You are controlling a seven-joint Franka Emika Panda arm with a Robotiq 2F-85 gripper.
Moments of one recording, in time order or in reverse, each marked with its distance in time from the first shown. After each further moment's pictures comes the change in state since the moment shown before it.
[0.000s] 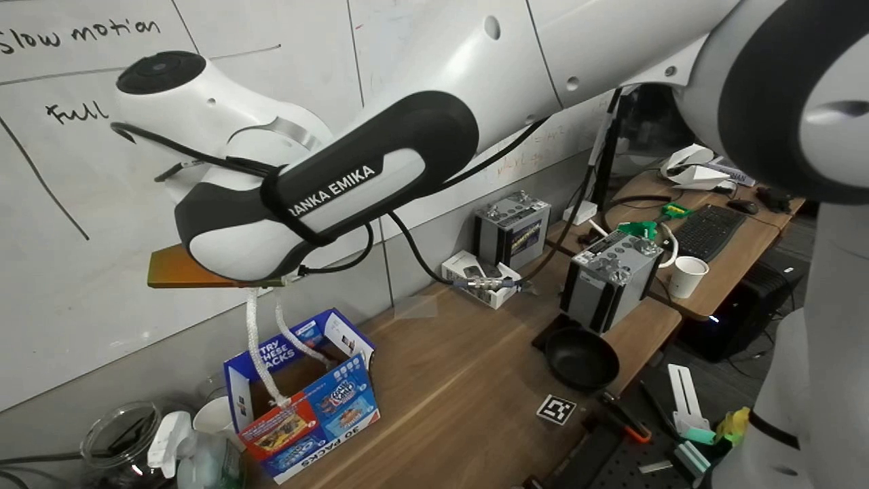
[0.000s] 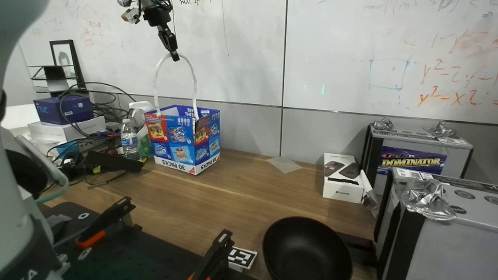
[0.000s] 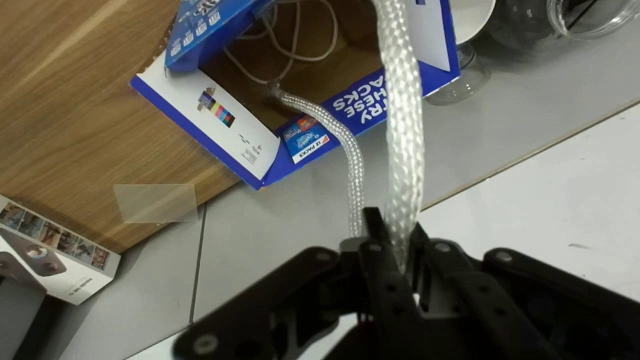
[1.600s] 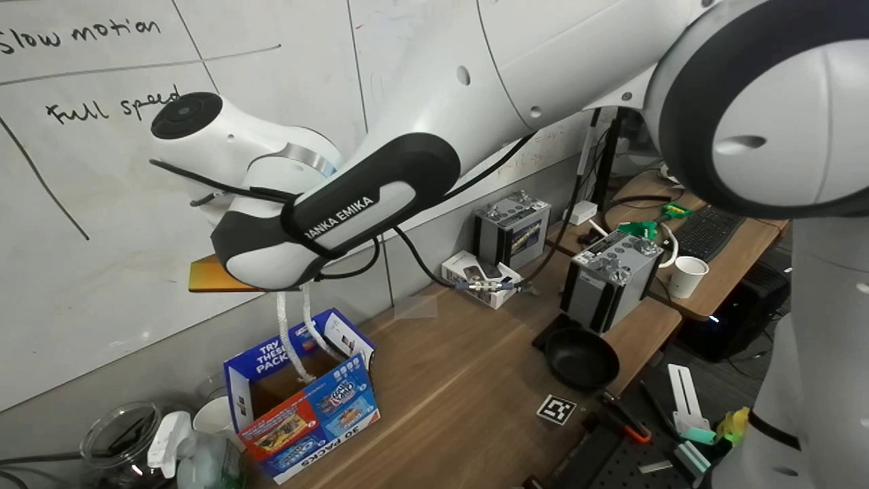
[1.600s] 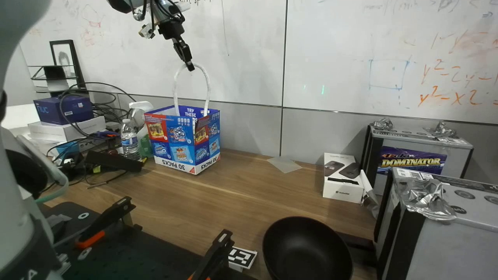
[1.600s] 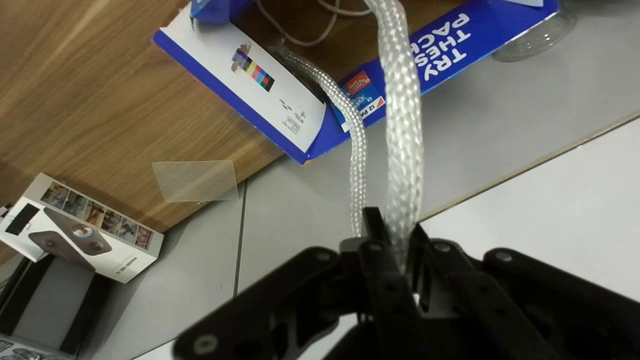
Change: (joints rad) arm 0.016 0.070 -0.074 0.018 -0.085 -0.013 0.070
